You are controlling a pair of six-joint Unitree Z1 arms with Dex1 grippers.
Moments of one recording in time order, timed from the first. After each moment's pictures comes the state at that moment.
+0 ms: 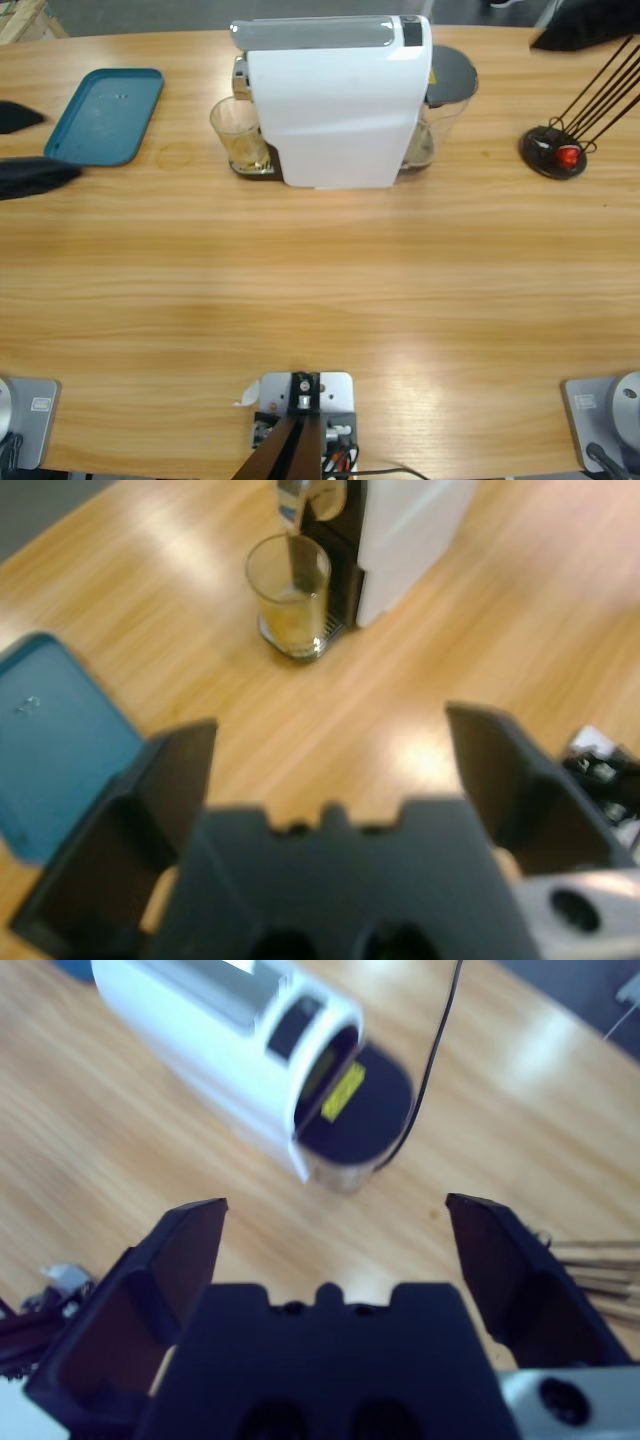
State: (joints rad) arm 0 -0.47 1.06 -0.87 0.51 -0.25 0.18; arm 1 0.54 1.39 -1.50 0.95 0.08 -0.07
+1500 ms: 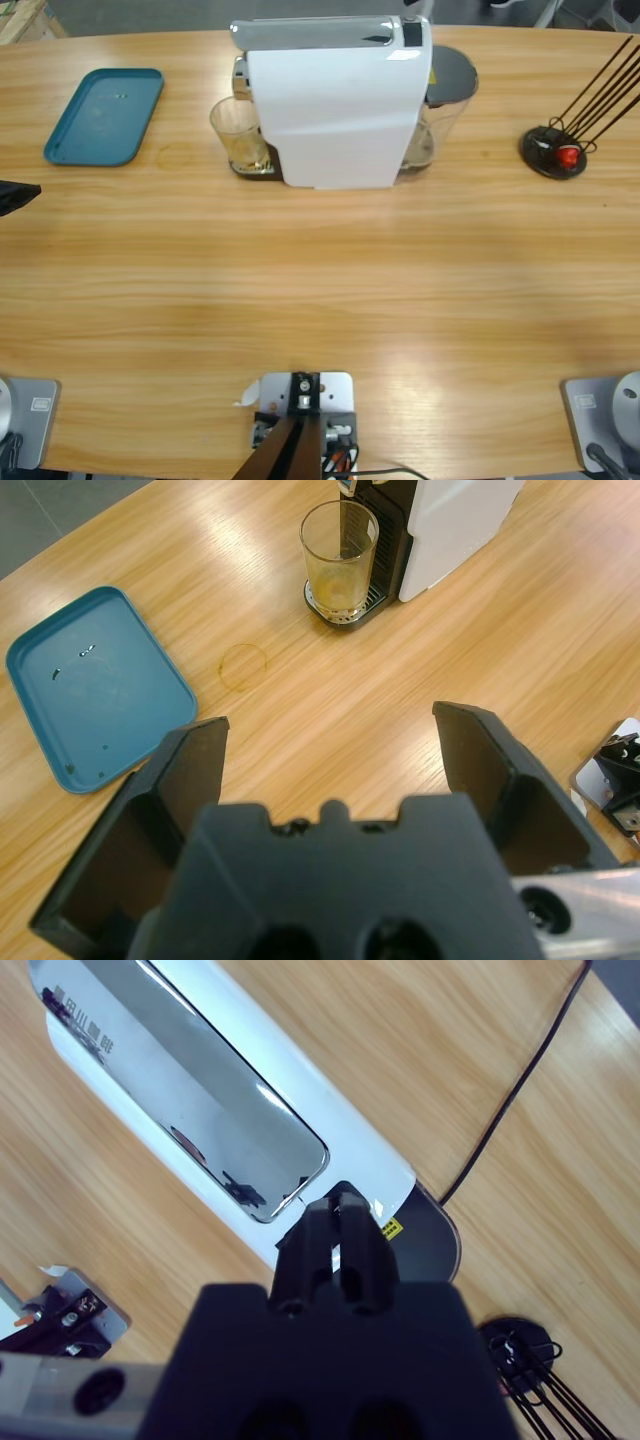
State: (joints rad) arm 0 -0.52 0.92 -0.76 0.48 -0.11 0.12; arm 1 0.55 2.03 -2.30 1.39 0.19 -0.22
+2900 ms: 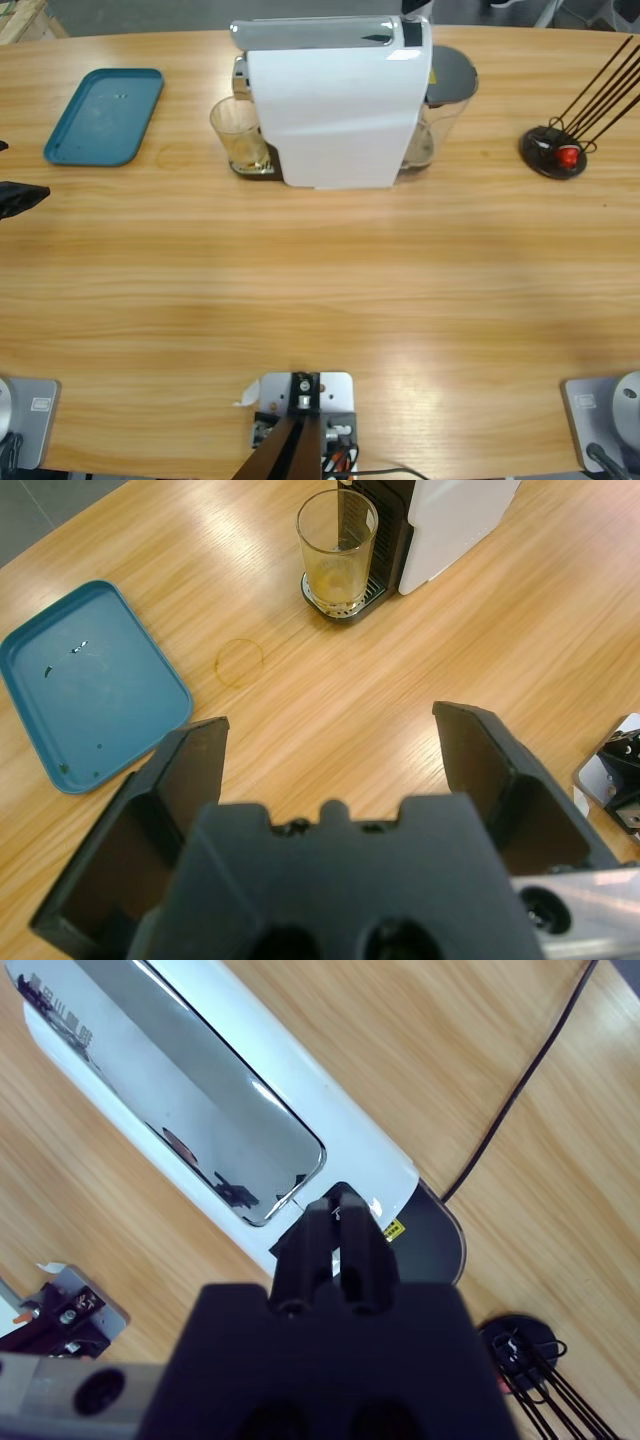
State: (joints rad) arm 0 -0.52 0.95 -0.76 0.47 -0.11 0.12; arm 1 0.54 2.06 -2.32 1.41 0.19 -0.22
